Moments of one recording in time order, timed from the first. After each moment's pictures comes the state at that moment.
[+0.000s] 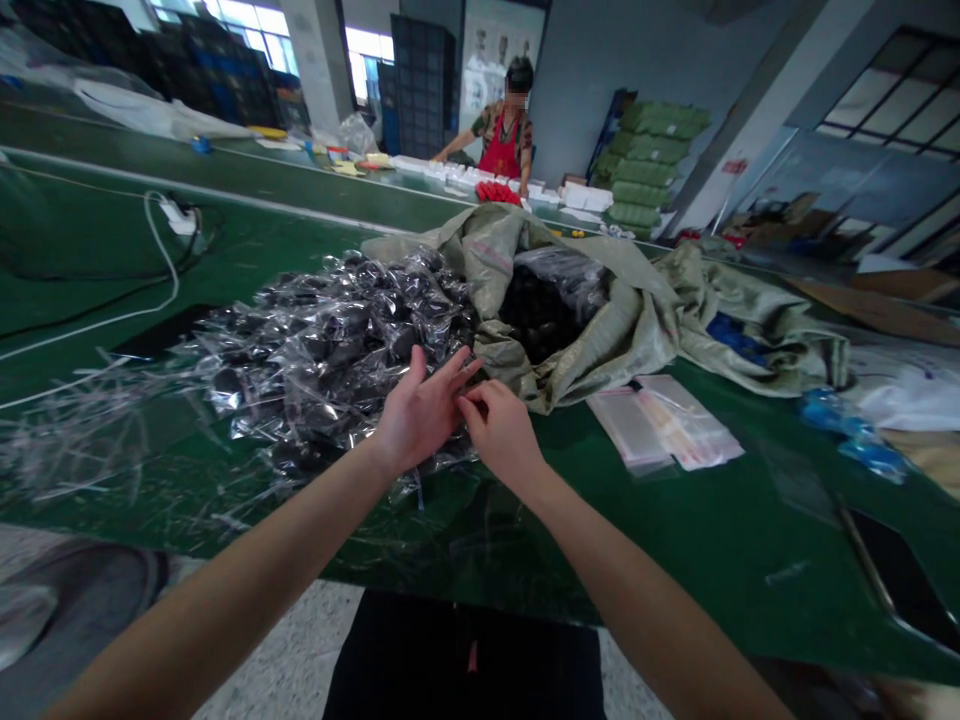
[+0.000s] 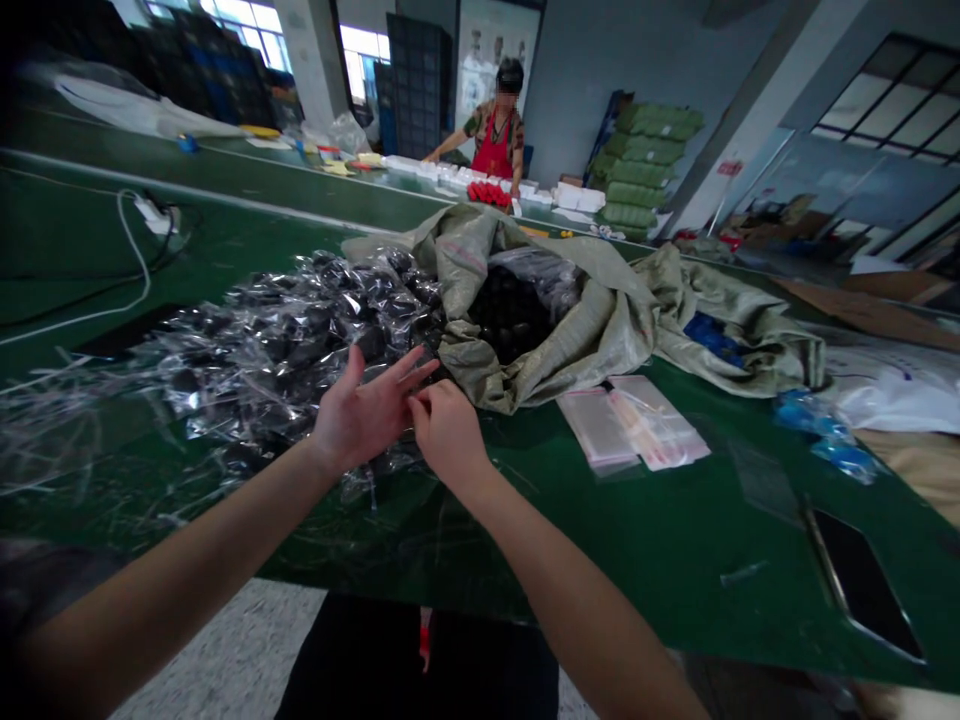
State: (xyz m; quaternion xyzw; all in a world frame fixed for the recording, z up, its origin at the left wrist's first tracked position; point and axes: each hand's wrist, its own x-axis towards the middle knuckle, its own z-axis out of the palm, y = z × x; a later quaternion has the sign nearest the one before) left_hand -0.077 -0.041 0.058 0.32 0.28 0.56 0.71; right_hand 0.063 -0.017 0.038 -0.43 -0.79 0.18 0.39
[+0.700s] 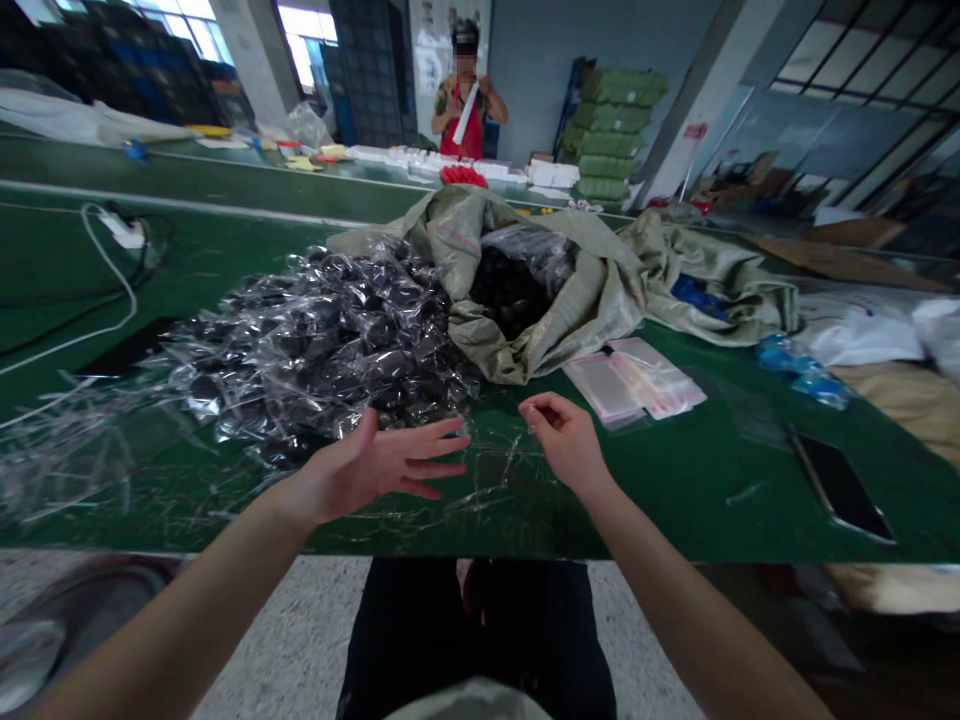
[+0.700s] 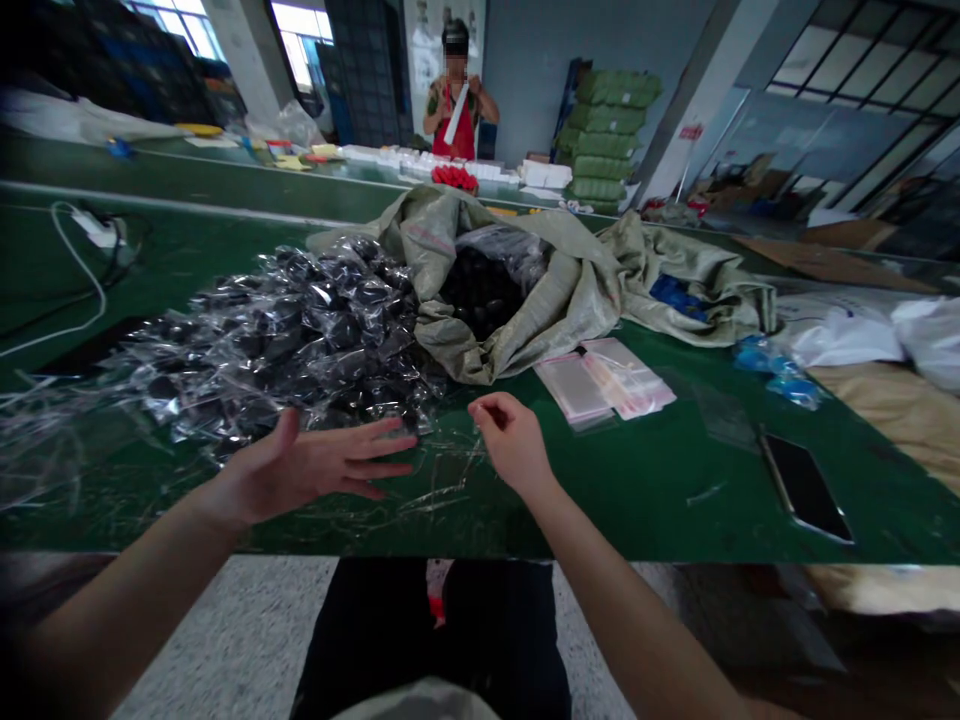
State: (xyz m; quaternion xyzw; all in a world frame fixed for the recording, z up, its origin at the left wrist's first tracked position) left_hand -0.119 -0.111 0.055 0.43 0.30 0.30 0.80; right_hand 0.159 -0.075 0.032 -0.52 -0.64 0.34 0.46
